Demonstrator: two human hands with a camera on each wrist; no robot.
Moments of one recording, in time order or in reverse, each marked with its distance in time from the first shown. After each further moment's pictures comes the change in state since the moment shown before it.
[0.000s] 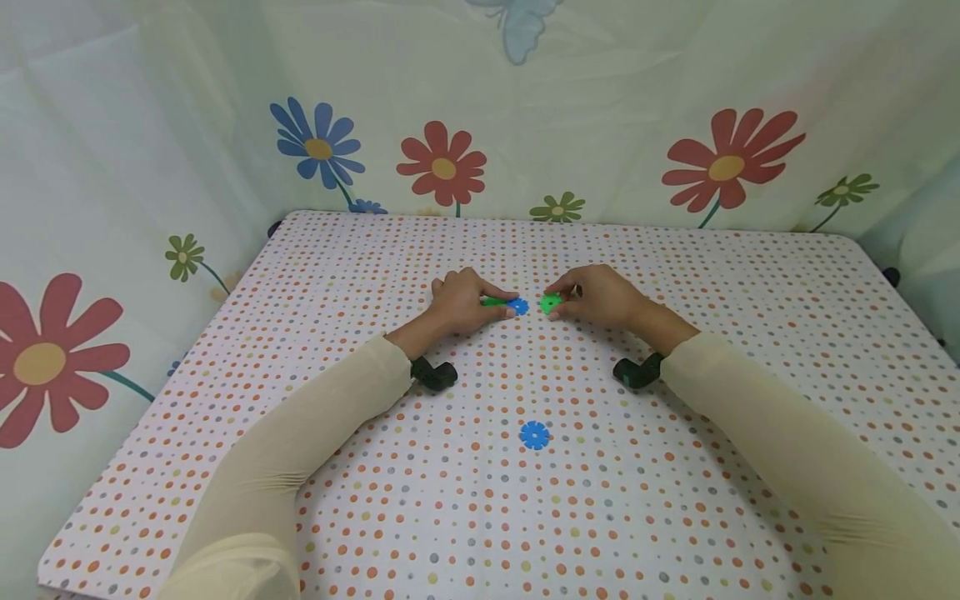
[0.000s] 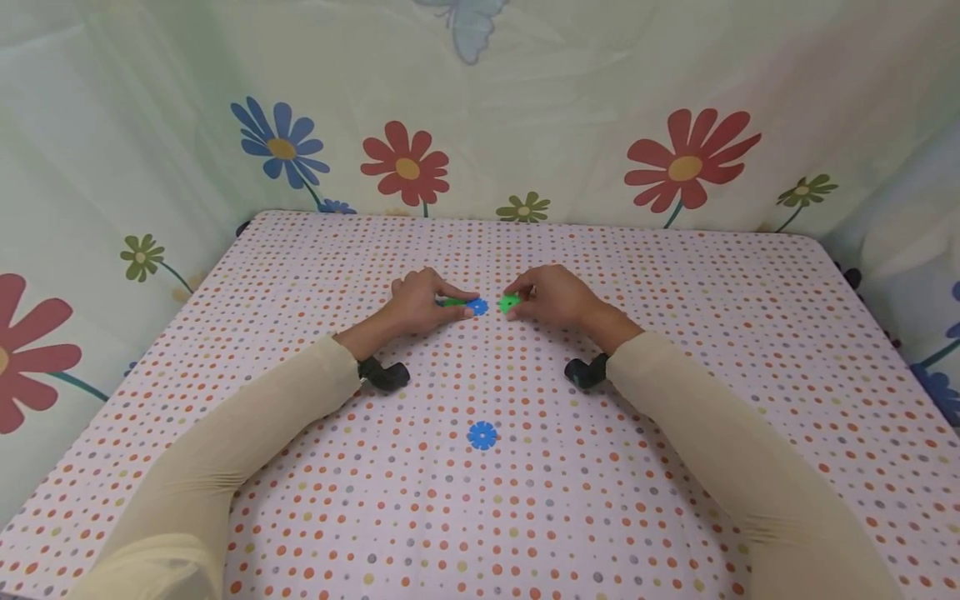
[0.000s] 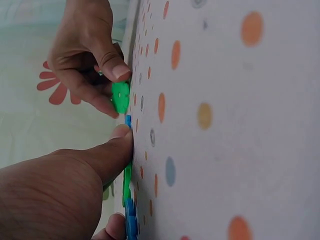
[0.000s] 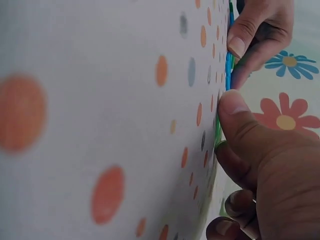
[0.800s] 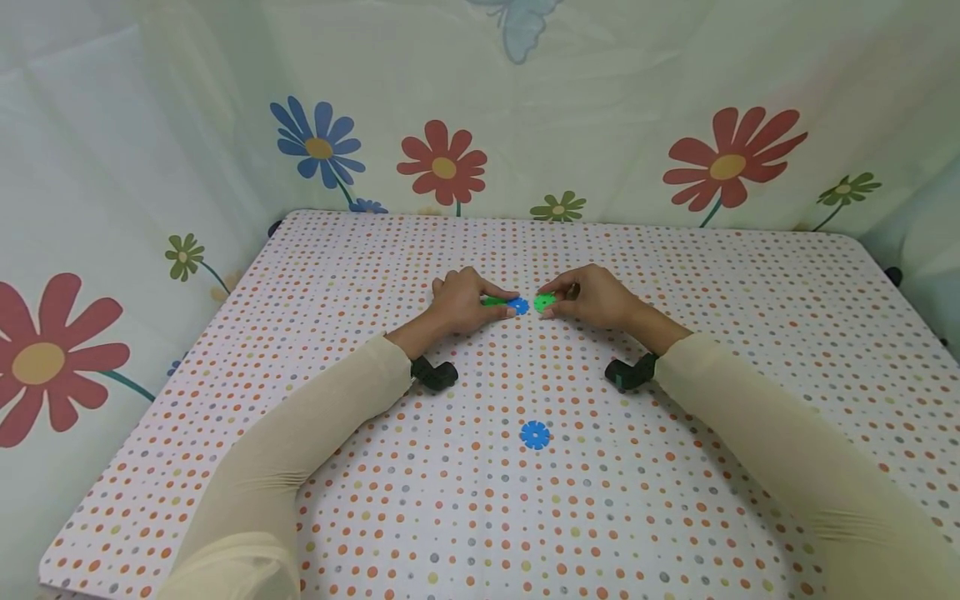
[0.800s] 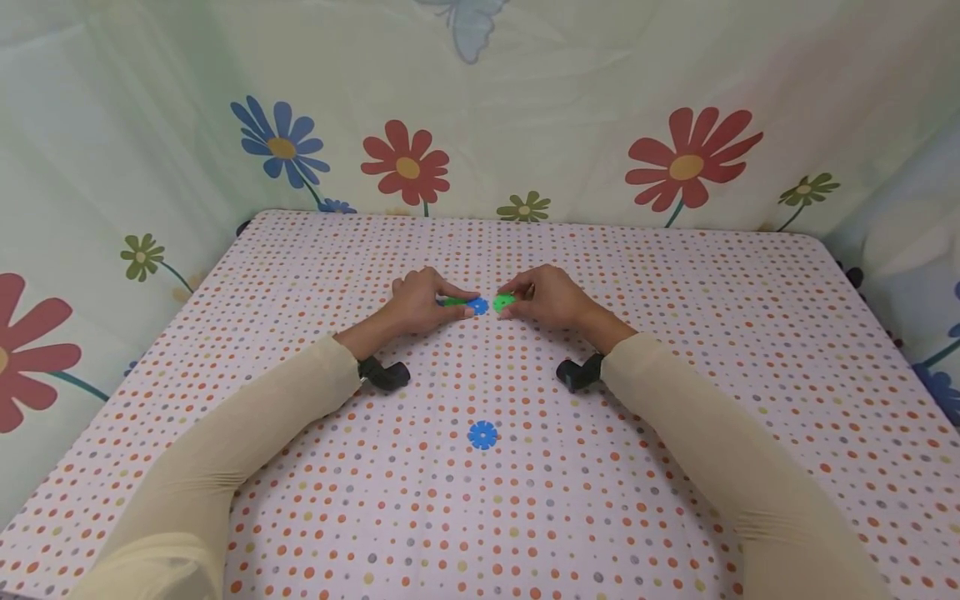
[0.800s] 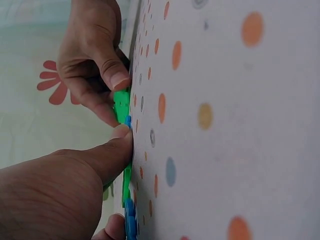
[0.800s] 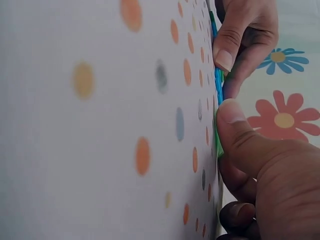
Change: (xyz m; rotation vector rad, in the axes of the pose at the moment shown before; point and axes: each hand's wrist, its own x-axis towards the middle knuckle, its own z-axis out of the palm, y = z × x) left_hand 0.000 0.001 -0.001 -0.016 0.008 0.010; right_hand 0.006 0.007 0.010 0.132 0.011 0.018
